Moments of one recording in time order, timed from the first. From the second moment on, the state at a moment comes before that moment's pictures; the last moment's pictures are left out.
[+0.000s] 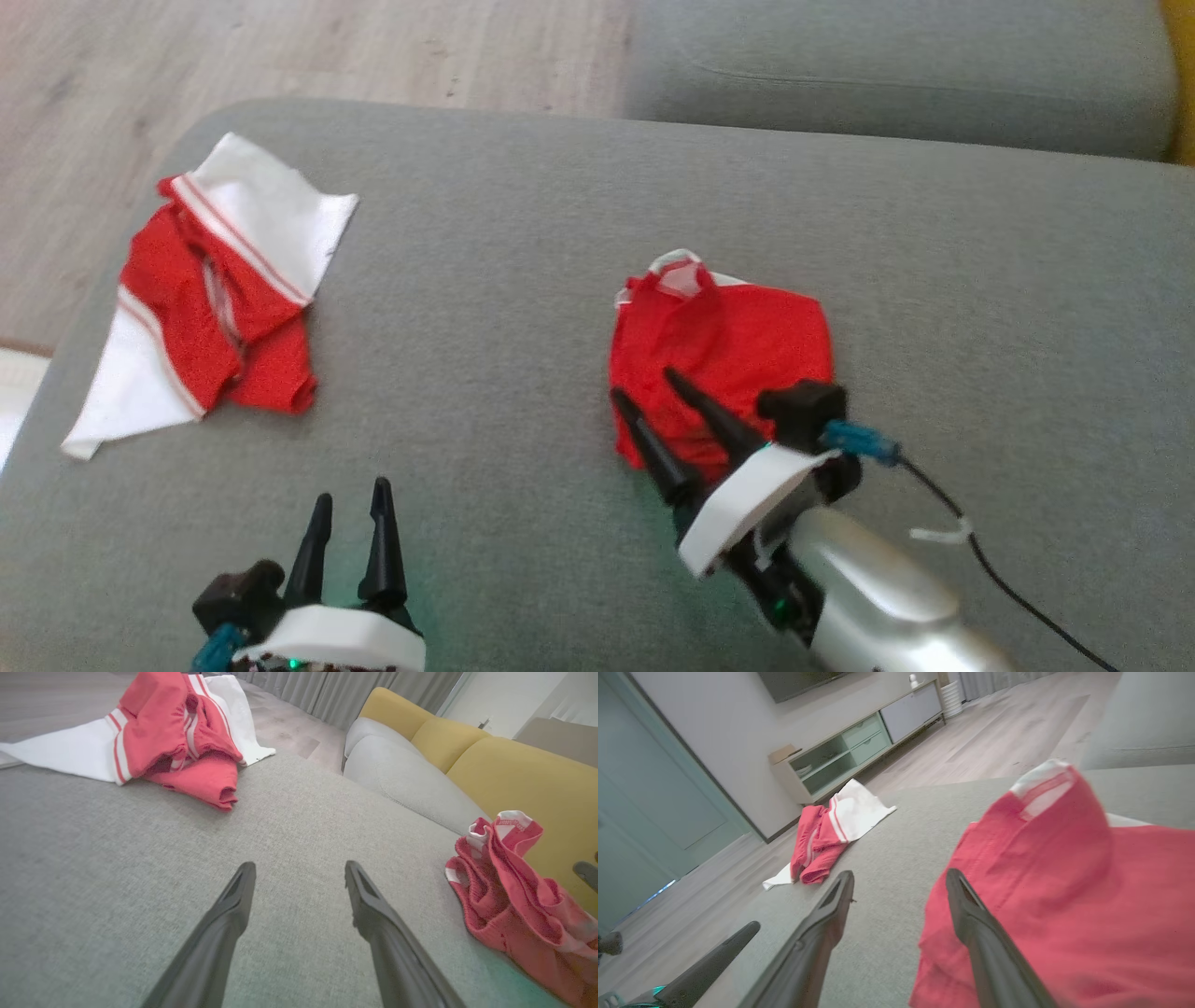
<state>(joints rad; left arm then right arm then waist) -0.07 0.04 -0.16 0.53 -0.51 -0.12 -0.26 -0.46 -0.06 0.84 0.69 0.75 0.12 -0.25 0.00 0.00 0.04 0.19</state>
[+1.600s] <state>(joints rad) -0.01 0.05 -0.26 0.33 -0.26 -0.05 -0.26 -0.48 -0.05 0.11 0.74 0.29 0.12 -0.25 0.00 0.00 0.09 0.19</state>
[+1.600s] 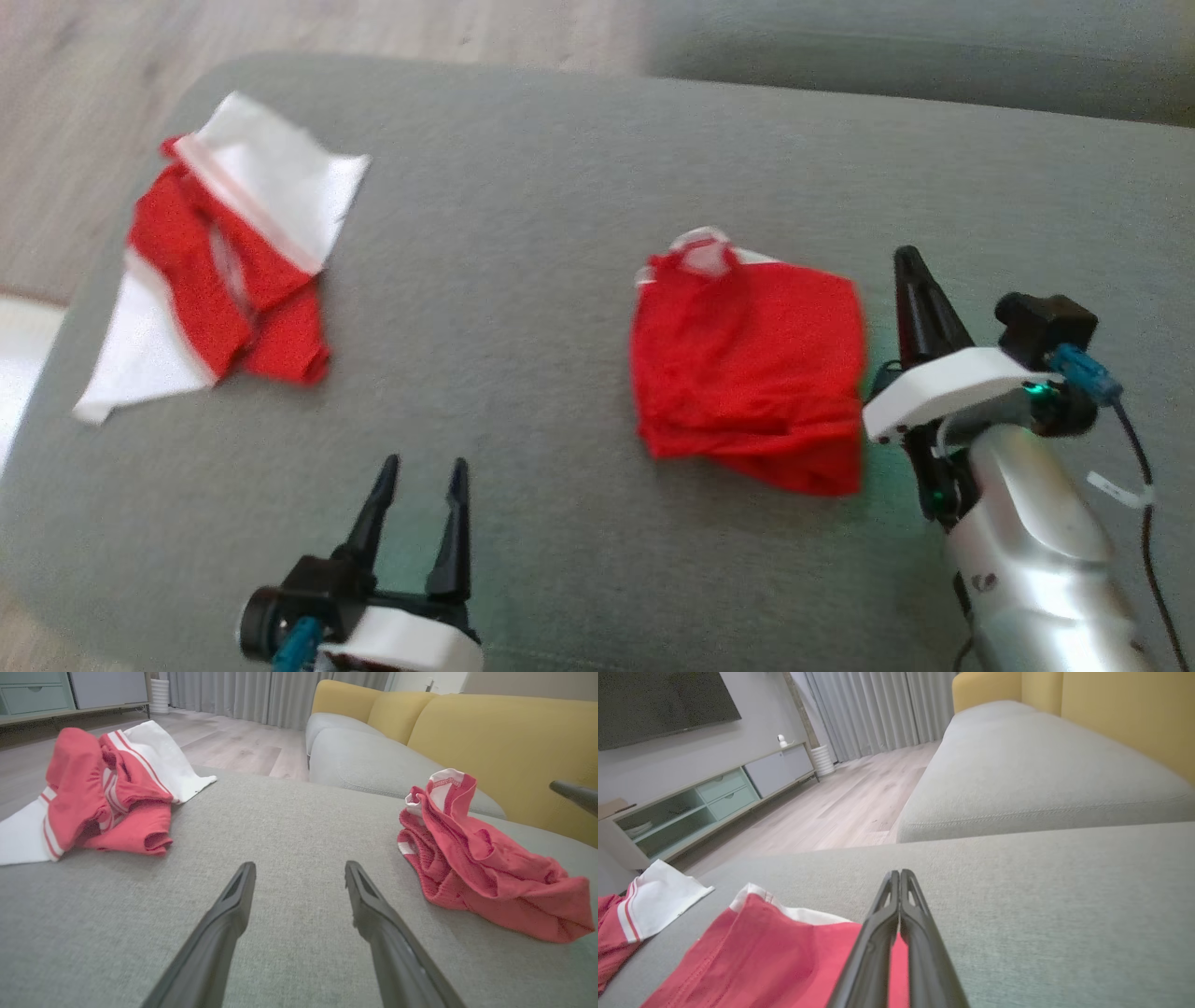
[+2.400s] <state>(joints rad) -0.06 0.04 -0.36 0.28 -0.31 -0.07 -0.26 -0.50 -0.07 0.10 0.72 0.23 0.12 -0.25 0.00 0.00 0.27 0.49</state>
